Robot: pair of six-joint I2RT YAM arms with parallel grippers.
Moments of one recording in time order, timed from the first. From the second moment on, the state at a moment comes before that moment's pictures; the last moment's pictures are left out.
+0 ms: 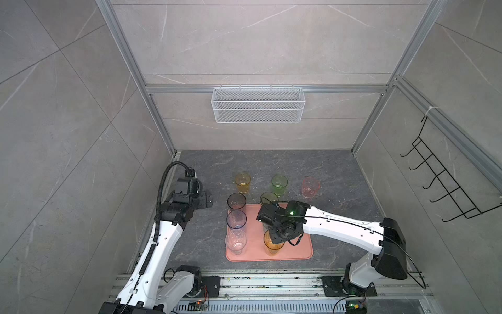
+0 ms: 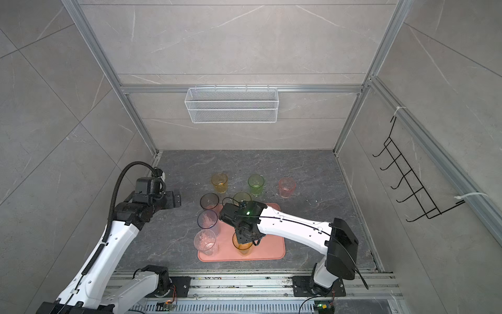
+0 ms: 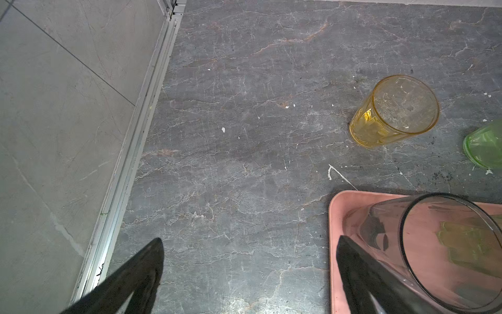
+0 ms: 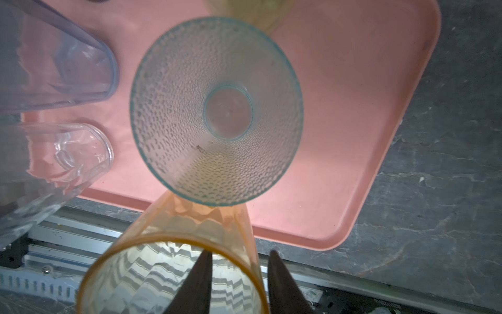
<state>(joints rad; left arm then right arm) -0.17 1.00 0.99 -0.80 -0.22 -0.14 1.12 1.62 1.40 -1.21 0.16 0.81</state>
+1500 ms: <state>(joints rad) -0.16 0.97 0.98 -0.78 -0.26 -0.12 0.73 2.19 2.20 -0.85 0.31 0.39</state>
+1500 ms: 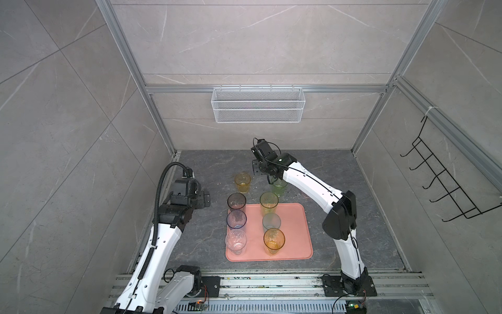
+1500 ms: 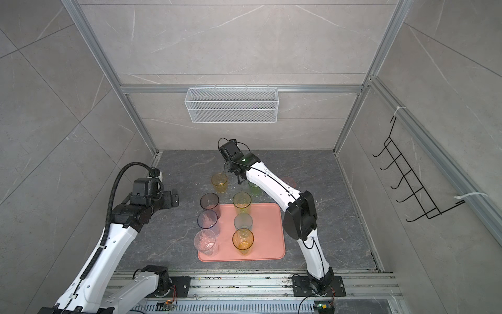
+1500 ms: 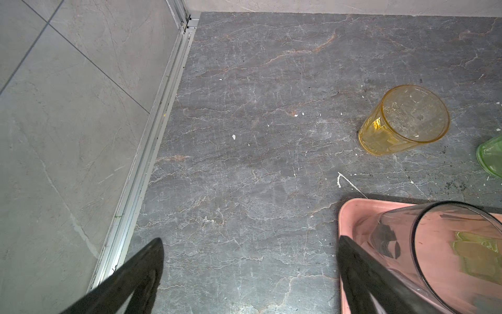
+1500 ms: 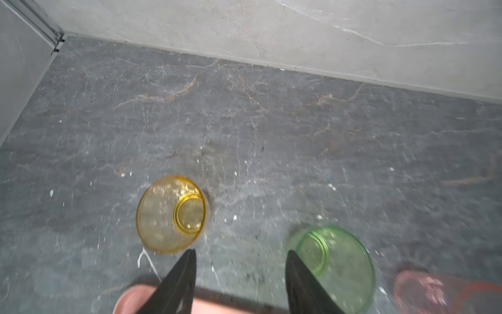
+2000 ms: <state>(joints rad) -0.15 0.97 0.98 -0.78 -0.26 -0.11 0.72 2.54 2.64 -1.00 0.19 0.43</state>
